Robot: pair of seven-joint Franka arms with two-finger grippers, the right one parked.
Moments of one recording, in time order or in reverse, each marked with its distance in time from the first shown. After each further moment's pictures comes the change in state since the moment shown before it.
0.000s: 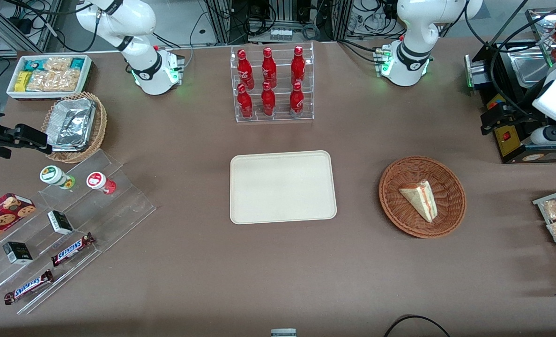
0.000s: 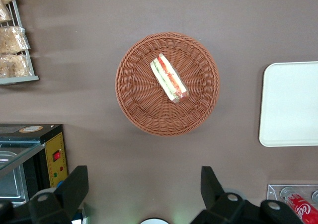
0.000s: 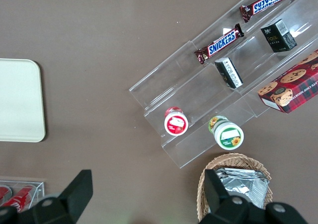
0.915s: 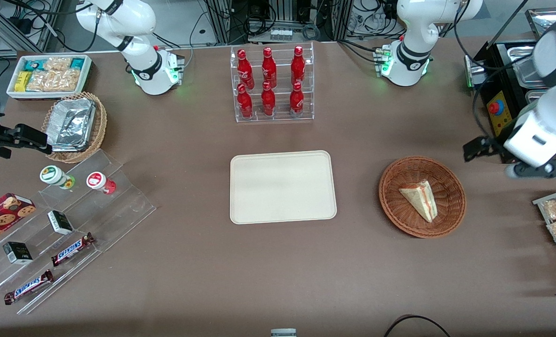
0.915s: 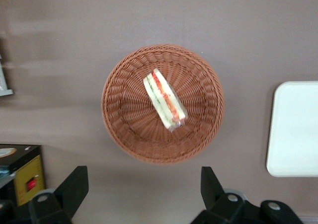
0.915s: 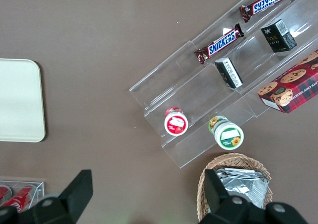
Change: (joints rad) arm -0.013 0.084 0.006 -0.174 -0.013 0.277 -0.064
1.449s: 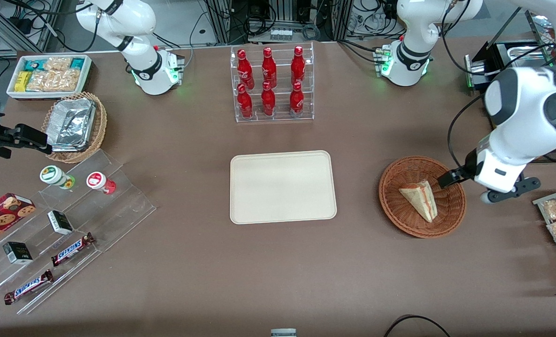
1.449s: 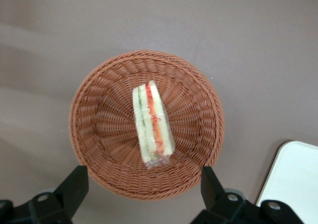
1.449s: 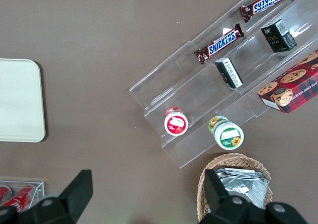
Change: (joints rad) arm -0.010 0.057 -0.019 -0.185 -0.011 0.285 -0.315
